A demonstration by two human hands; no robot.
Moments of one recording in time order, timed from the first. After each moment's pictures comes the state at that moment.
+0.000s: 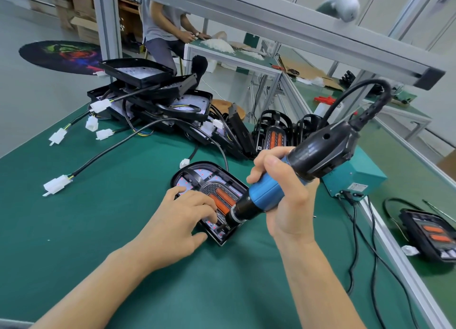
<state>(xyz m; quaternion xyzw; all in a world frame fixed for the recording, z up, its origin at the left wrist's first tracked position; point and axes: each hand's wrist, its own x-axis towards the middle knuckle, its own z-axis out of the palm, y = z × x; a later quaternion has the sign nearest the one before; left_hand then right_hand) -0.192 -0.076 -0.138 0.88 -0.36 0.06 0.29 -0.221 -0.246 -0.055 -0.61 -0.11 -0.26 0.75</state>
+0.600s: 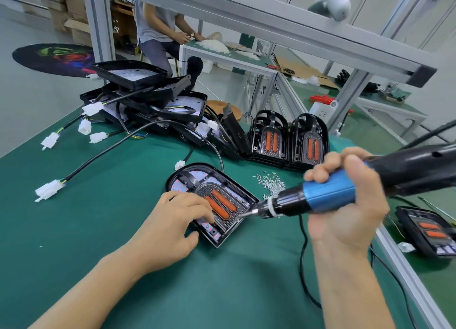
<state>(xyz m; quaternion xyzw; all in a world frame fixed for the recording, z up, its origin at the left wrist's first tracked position) -0.194 -0.076 -0.136 0.86 -0.36 0.07 0.35 -0.244 -0.288 -0.032 -0.45 -0.04 -0.34 0.82</state>
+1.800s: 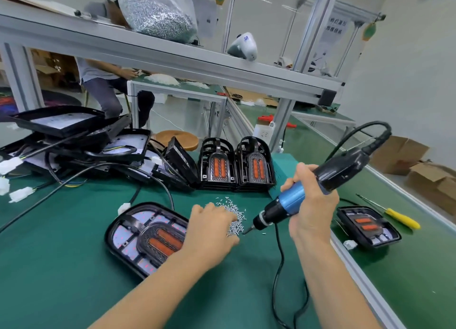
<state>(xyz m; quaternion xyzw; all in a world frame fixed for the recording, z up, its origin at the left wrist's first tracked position) -0.169 -0.233 -0.101 0.92 -0.35 0.07 0.17 -0.227 -0.376 -0.036 -0.53 0.07 -0.46 0.70</state>
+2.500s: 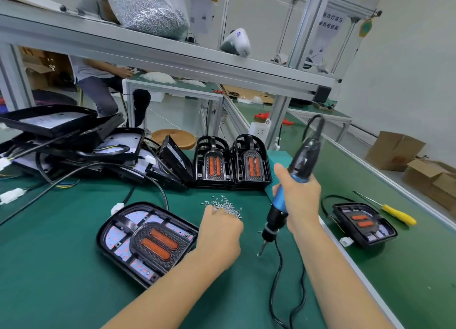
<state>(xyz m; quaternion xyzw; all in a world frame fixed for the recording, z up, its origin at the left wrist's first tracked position) -0.175 -0.265 -0.110 0.92 -0.37 0.08 0.03 -0.201 -0.410 -0.055 -0.63 0.22 -0.38 0.64</state>
